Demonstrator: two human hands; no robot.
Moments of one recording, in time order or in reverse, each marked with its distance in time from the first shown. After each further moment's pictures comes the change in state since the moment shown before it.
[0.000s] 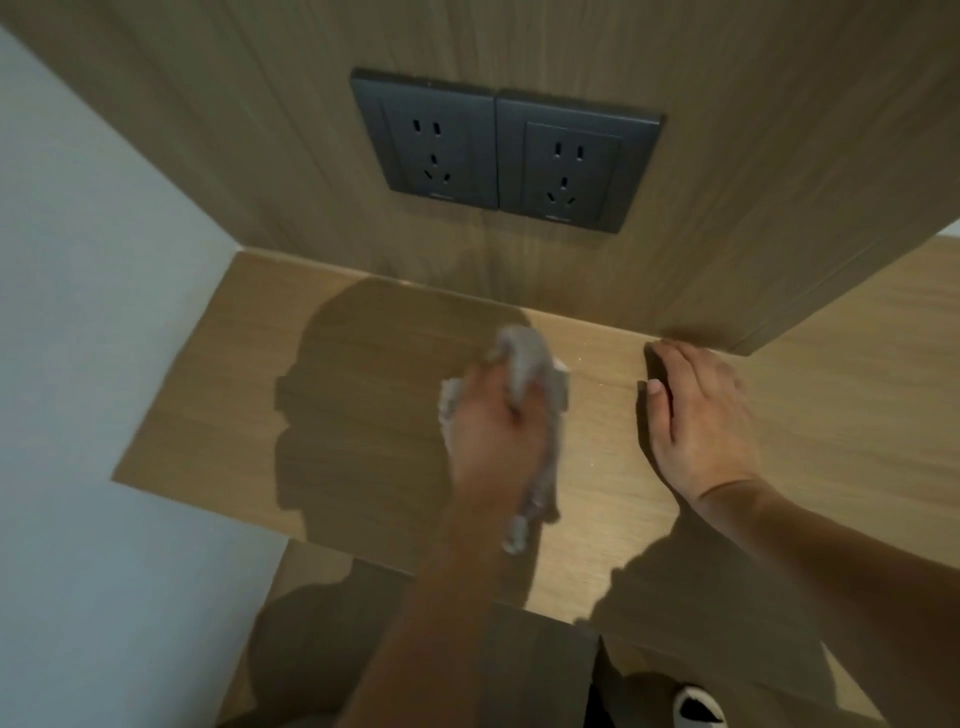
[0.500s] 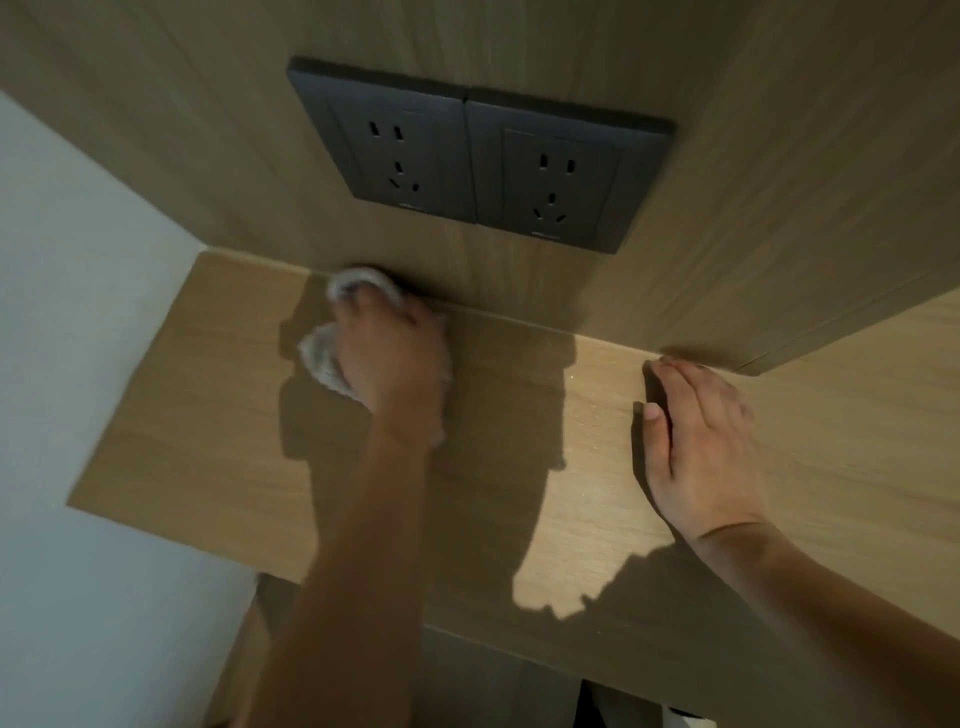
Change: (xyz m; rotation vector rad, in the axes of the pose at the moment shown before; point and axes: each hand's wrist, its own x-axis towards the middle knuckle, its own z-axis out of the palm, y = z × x) left_hand 0.115 -0.028 -0.010 0.283 0.275 -0.362; right_hand 0.001 0.004 0.005 -0.001 0.022 -0.018
